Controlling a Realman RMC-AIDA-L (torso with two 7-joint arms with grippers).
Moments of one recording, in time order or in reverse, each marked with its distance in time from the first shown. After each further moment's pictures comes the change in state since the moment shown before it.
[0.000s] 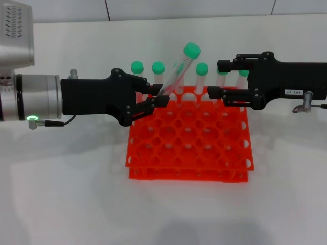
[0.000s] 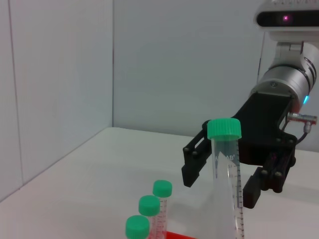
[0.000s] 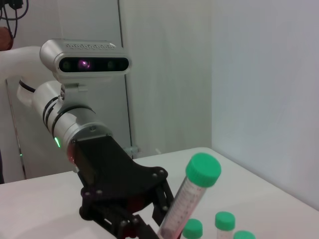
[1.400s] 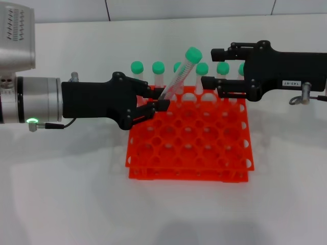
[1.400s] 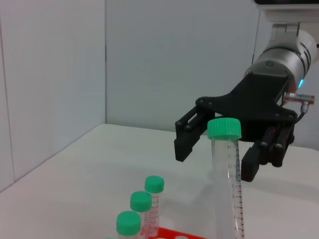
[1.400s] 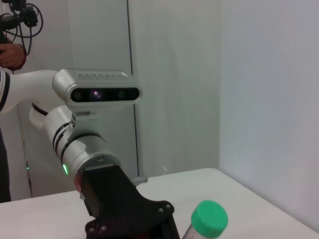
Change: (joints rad) left arm 0.002 0.000 0.008 0.000 0.005 0.009 0.002; right arm 0.003 0.002 -0.009 -0.036 0.046 -0.012 0.006
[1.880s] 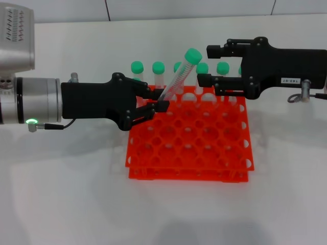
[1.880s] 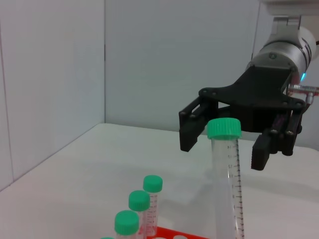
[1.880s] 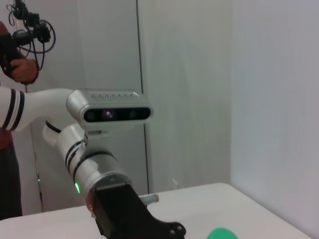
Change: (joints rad) left arm 0.004 0.000 0.002 0.005 0.001 0.004 -0.002; right arm 0.009 0.000 0.000 -0.002 0.030 -0.026 0.002
